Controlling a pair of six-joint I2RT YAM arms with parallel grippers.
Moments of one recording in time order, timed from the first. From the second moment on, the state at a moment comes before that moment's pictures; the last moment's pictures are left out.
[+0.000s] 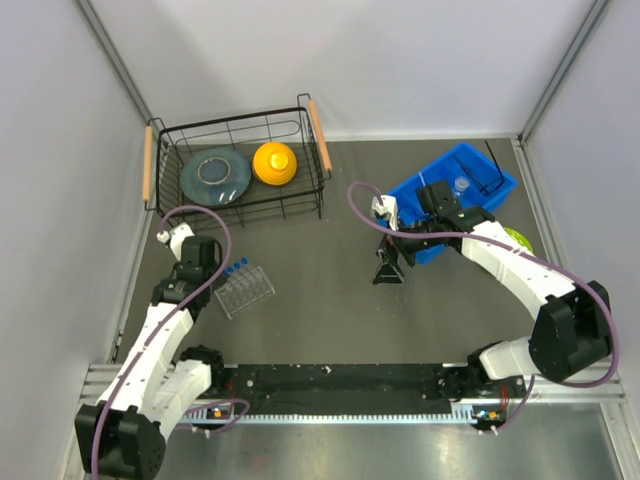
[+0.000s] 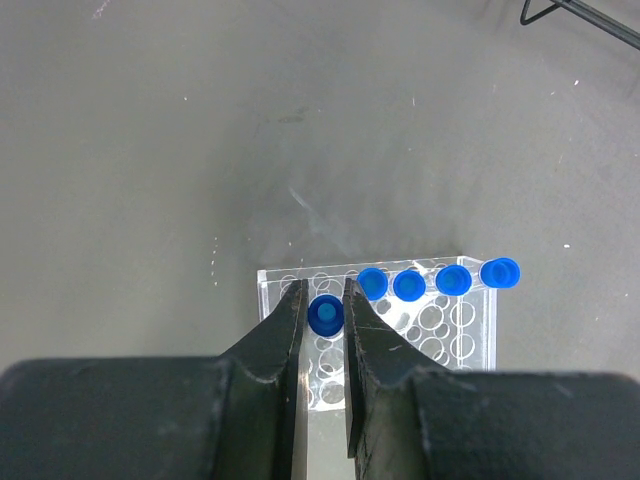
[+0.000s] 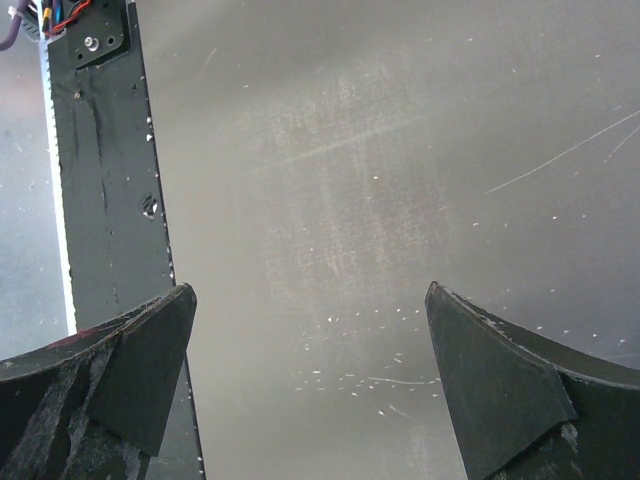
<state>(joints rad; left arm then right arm) -0.14 0.82 0.60 -0.59 -0.34 -0.64 0.43 1.37 1.05 -0.68 -0.86 -0.52</state>
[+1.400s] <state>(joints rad) -0.12 0.64 0.74 -0.72 -0.33 -0.60 0.43 1.34 1.05 -0.70 -0.82 -0.53</state>
